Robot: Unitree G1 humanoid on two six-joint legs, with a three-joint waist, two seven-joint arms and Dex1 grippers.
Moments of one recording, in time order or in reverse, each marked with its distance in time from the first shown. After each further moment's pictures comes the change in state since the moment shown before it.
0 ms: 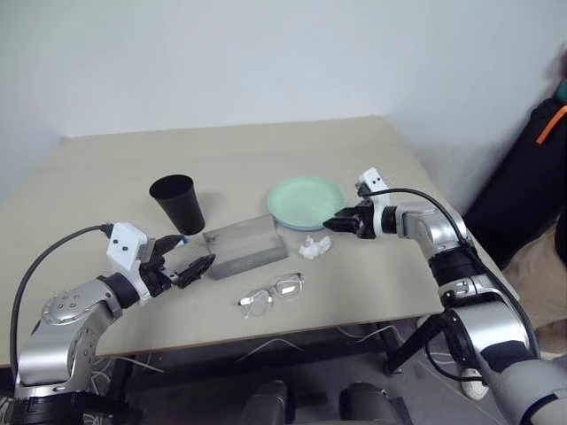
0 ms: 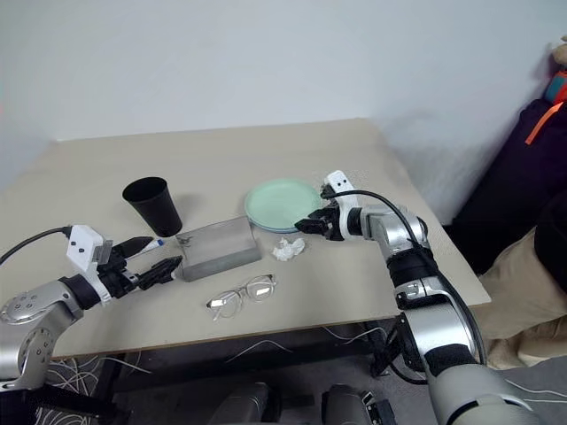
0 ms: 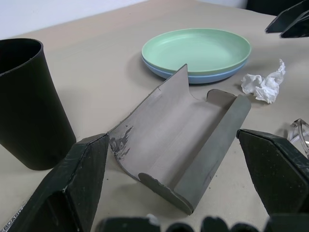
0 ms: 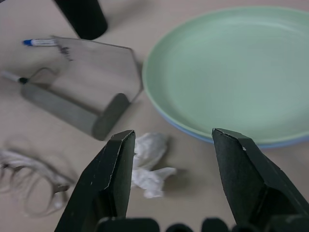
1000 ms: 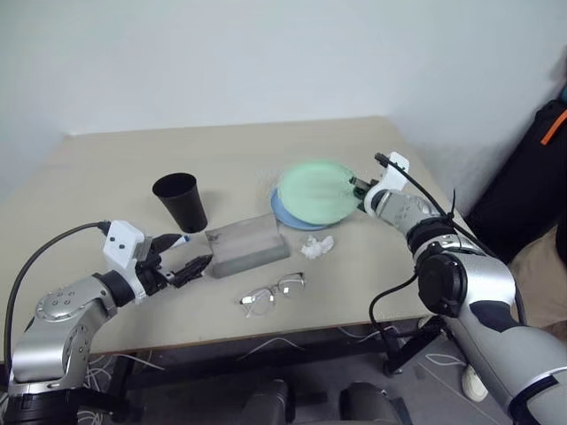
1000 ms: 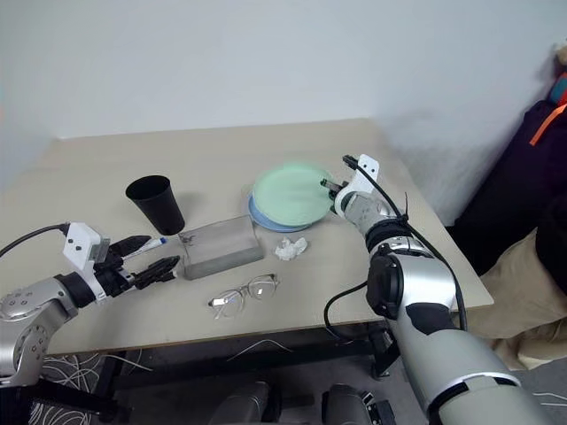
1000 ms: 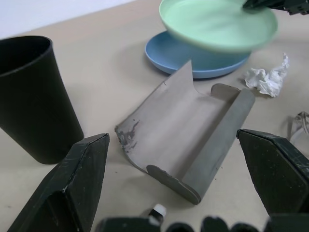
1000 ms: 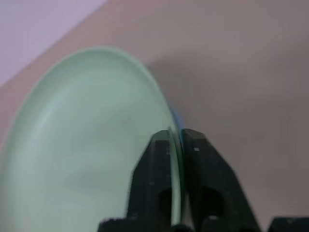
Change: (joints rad) left arm -0.014 0.032 0.002 0.019 0.003 -0.003 -0.021; right arm -0.385 0.185 -0.554 0.825 0.154 -0.340 -0.859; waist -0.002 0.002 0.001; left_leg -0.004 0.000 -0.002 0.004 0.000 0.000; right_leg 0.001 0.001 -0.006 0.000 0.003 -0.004
